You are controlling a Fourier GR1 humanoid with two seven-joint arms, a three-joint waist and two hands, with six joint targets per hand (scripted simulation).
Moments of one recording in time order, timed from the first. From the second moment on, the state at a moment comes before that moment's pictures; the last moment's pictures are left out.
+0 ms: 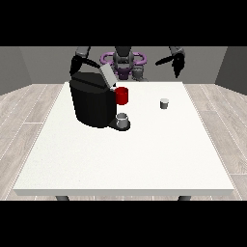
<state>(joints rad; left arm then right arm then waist) -0.06 0.38 0.03 -1.47 -0.14 -0.21 -0.19 -0.05 -0.08 -0.02 -1.53 0.13 -0.15 -0.02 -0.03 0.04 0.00</state>
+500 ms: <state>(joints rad) -0.26 0.51 0.08 -1.26 -0.24 -0.26 -0.16 -0.13 -0.05 0.03 -1.53 0.15 -0.15 -0.02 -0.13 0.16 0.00</state>
